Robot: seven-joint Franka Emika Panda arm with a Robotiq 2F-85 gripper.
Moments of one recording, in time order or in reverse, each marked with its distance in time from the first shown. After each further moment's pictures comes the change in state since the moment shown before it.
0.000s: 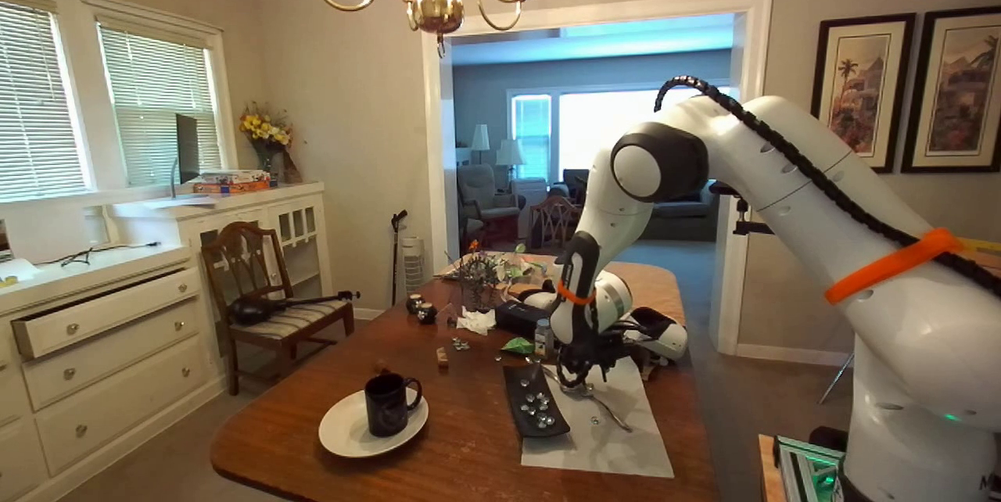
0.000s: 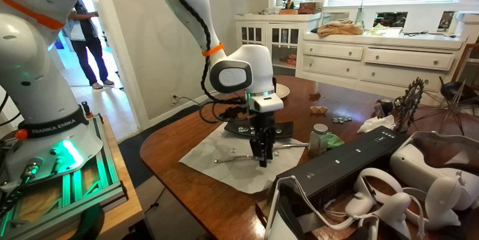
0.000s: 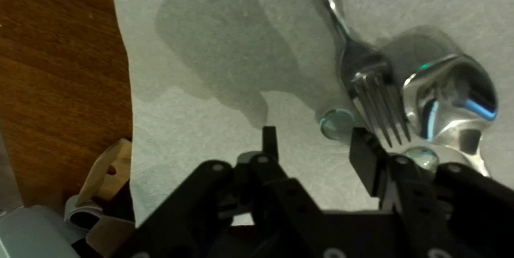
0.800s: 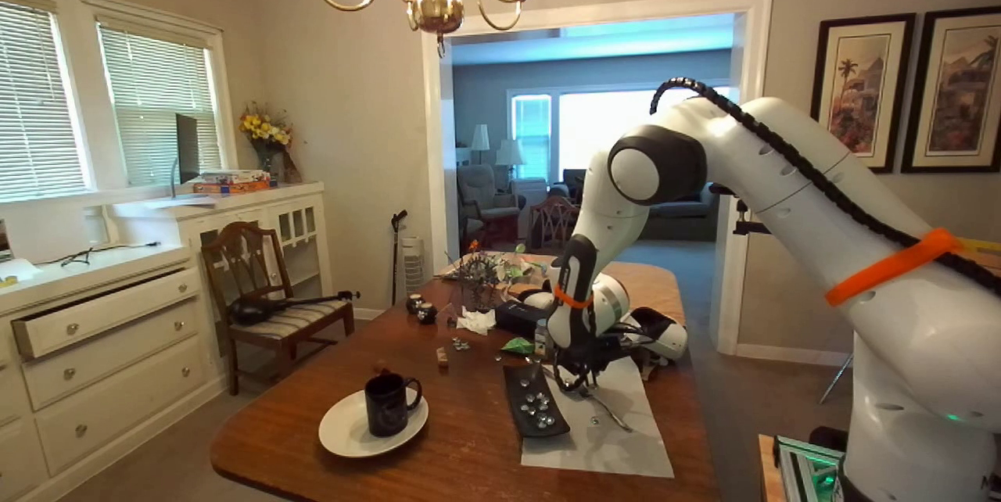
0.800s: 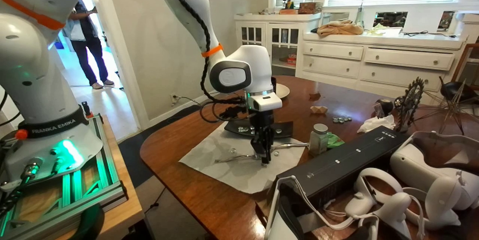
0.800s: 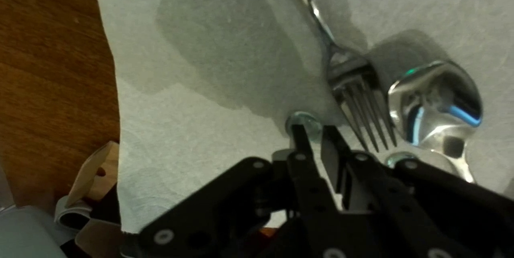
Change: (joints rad) arm 0.026 0.011 -0.007 0.000 0.004 0.015 0.014
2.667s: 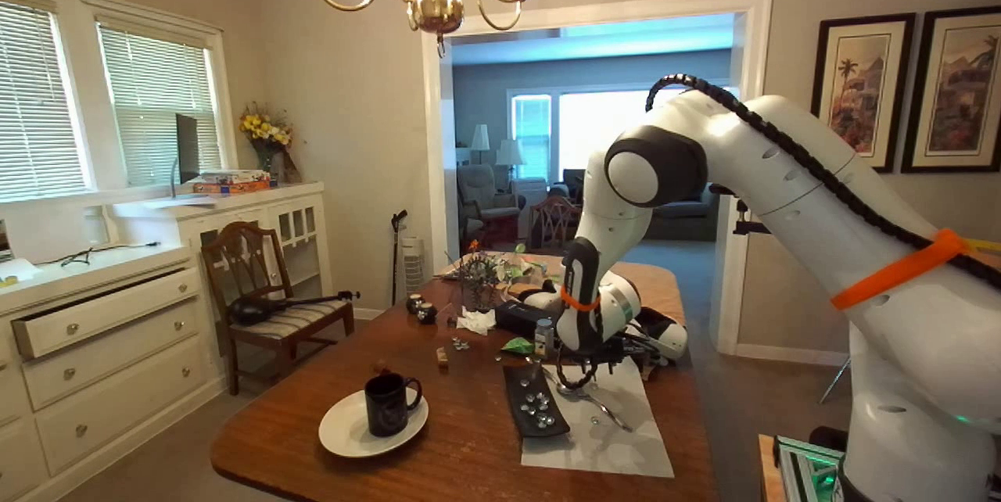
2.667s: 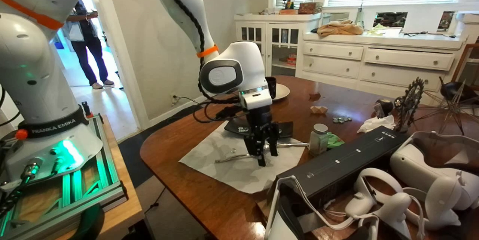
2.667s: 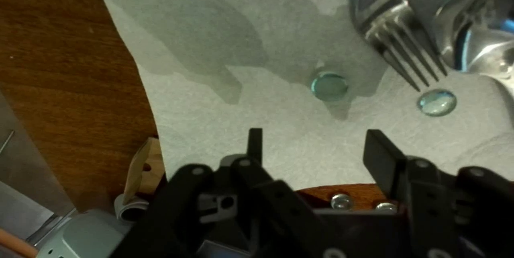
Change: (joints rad) arm 0.110 -0.004 -0.120 -0.085 0.069 0.124 0.162
